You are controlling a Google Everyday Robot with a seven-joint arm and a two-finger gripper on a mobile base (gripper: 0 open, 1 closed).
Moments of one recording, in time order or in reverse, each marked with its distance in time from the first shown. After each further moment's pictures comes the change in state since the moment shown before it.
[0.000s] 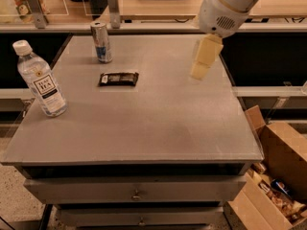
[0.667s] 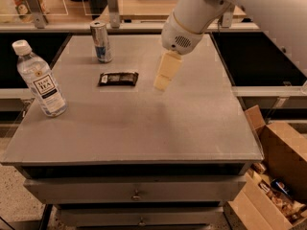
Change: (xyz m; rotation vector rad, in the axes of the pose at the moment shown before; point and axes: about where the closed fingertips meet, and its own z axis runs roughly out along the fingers) arm -0.063 0.009 0.076 -0.101 -0.099 0.003
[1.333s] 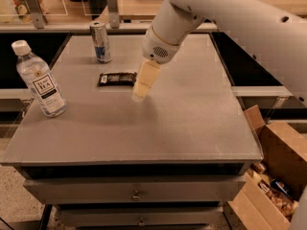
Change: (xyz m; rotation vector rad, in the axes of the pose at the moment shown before) arm -0.032 0.005 0.049 -0.049 -0.039 0.019
